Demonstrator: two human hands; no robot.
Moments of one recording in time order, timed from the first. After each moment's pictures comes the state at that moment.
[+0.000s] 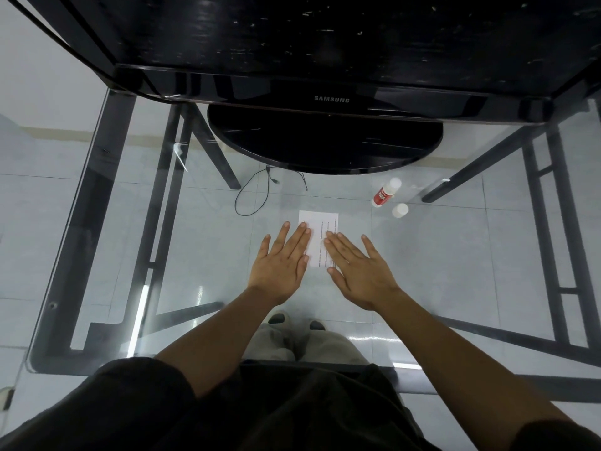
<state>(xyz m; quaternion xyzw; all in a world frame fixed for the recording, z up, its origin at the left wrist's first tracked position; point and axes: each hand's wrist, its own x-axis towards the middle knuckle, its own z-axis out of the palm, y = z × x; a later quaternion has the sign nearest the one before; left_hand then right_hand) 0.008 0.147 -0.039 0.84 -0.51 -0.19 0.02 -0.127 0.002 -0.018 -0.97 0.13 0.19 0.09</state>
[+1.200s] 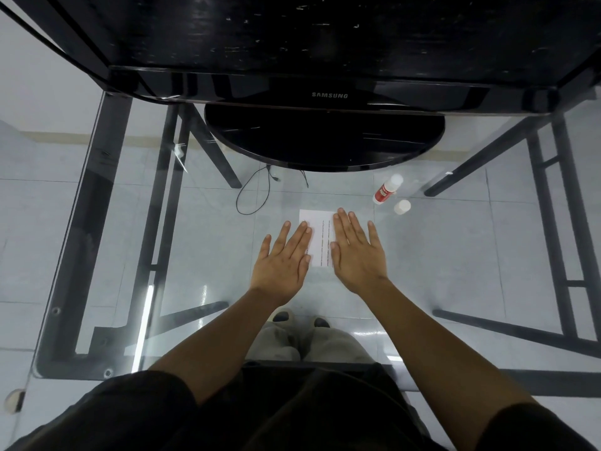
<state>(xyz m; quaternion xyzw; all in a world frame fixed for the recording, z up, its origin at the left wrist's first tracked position) 0.006 0.147 -0.034 0.84 -0.51 -0.19 0.02 -0.099 0.005 -0.029 -0.95 0.28 0.14 0.05</state>
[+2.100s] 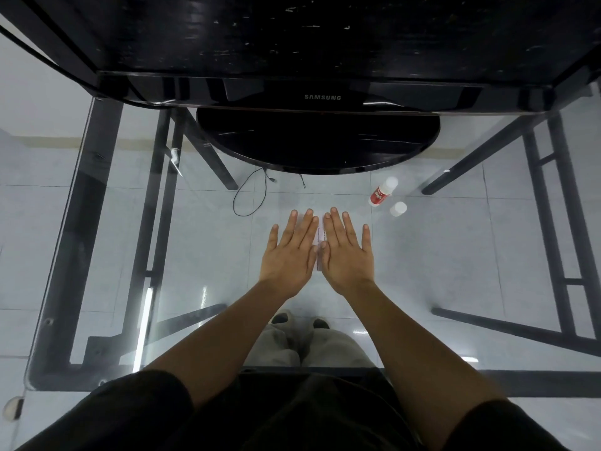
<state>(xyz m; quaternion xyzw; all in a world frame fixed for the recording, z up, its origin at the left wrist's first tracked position) 0.008 0.116 -0.033 0.85 -0.50 -0.15 0.01 -0.088 0.015 -0.038 -0.94 0.31 0.13 0.04</state>
